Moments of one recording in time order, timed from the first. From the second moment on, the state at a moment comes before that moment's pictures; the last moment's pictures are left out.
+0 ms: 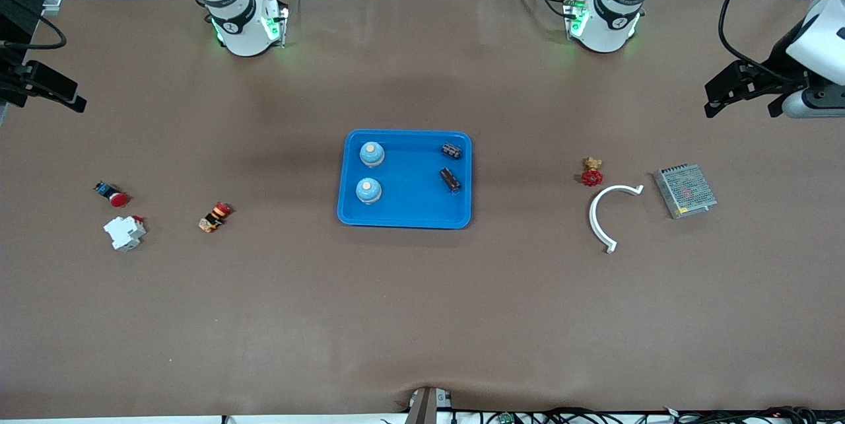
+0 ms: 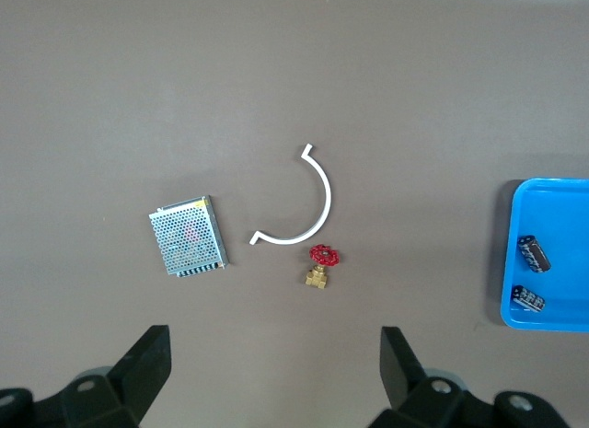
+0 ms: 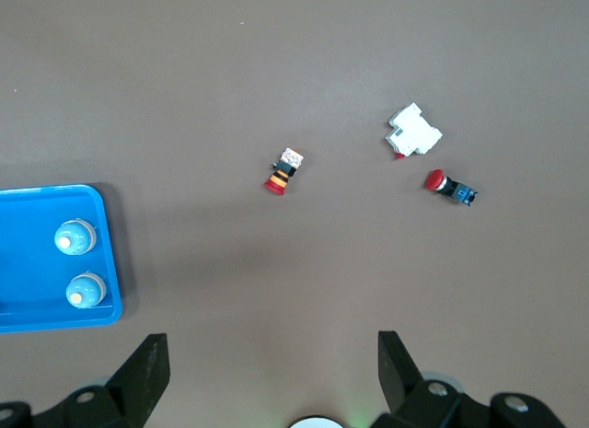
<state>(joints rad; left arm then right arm) 0.03 -0.03 -0.15 -1.54 0.01 1.55 -0.10 -0.11 0.00 0.06 -1.46 0.01 1.40 0.07</state>
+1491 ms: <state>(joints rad) -0.17 0.25 -0.41 -1.70 0.01 1.86 -0.93 -0.10 0.00 0.06 -1.72 0.01 1.67 0.07</state>
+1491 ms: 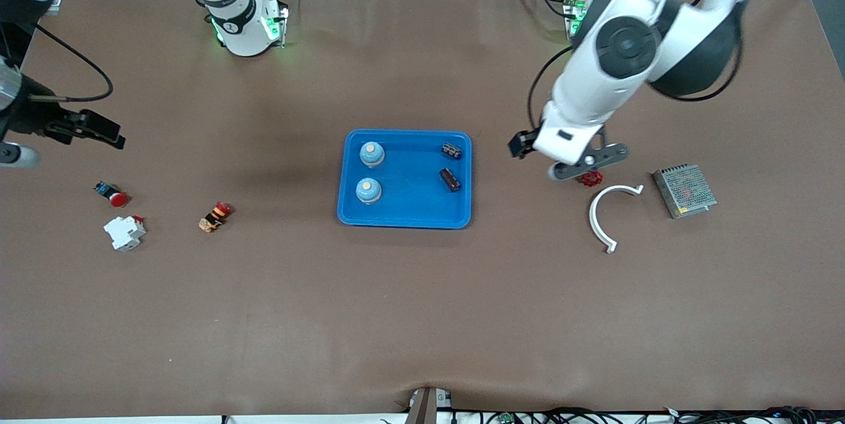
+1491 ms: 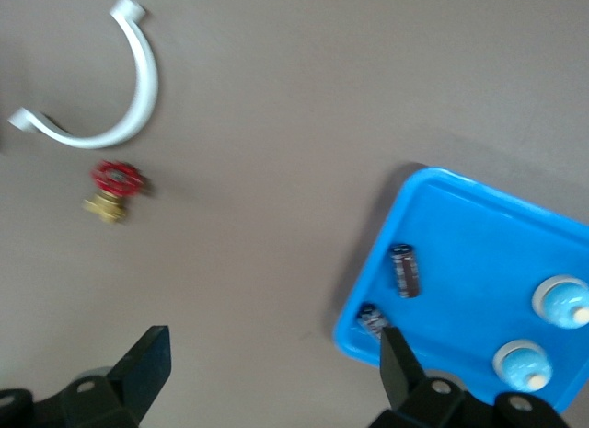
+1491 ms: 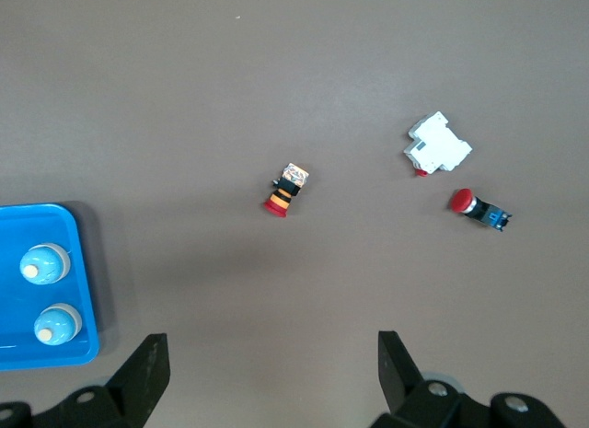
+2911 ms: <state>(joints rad) -0.42 0.72 -0.41 -1.70 0.22 2.28 -1.56 0.36 0.08 0.07 -2.07 0.12 2.21 0.76</state>
